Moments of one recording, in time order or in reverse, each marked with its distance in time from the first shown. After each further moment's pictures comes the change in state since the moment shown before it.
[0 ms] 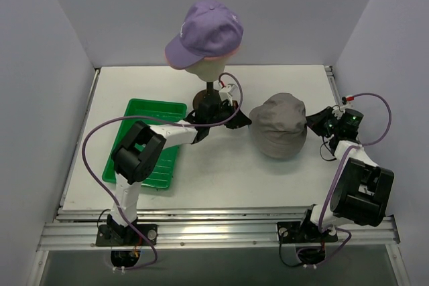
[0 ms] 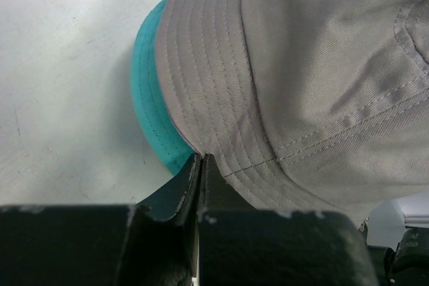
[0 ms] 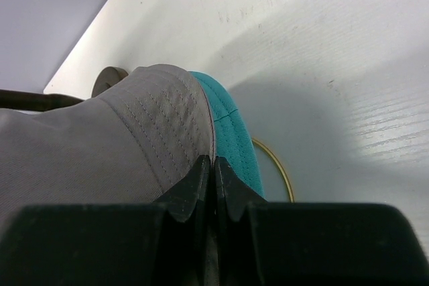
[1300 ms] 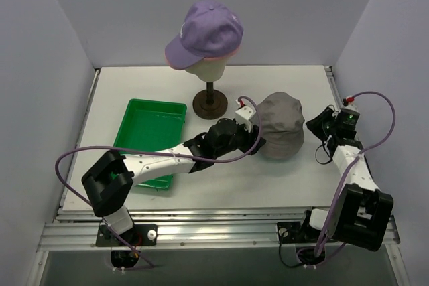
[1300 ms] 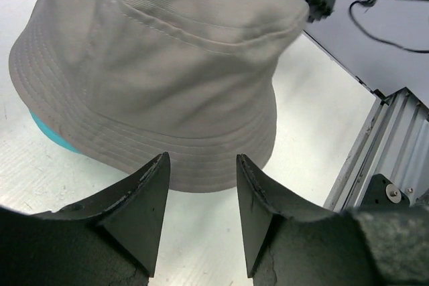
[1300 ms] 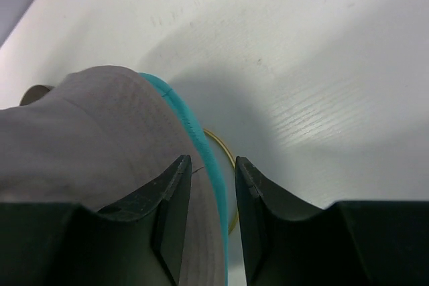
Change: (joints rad) left arm -0.320 -0.378 -0.167 -0.189 -0.435 0.282; right arm 0.084 -0.157 0.020 -0.281 0.327 -0.067
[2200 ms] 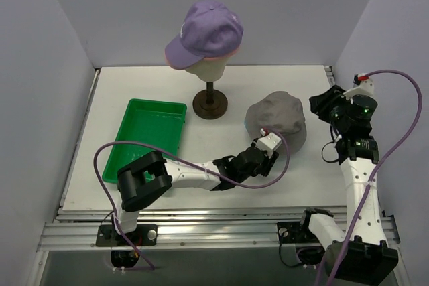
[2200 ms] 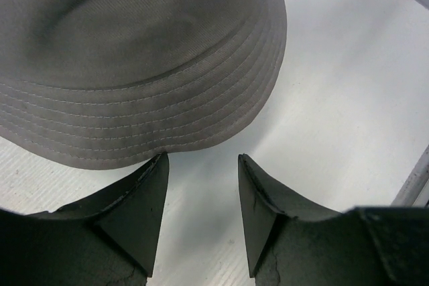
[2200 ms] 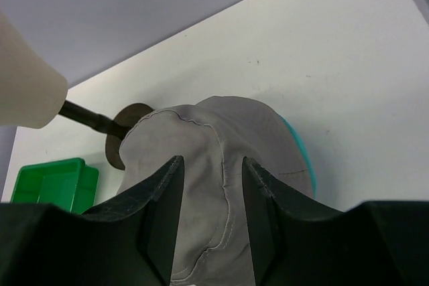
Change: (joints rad) left arm -0.209 0.243 0.042 0.095 -0.318 0.101; right arm 0.090 -0.315 0.285 -0.255 0.023 -0.064
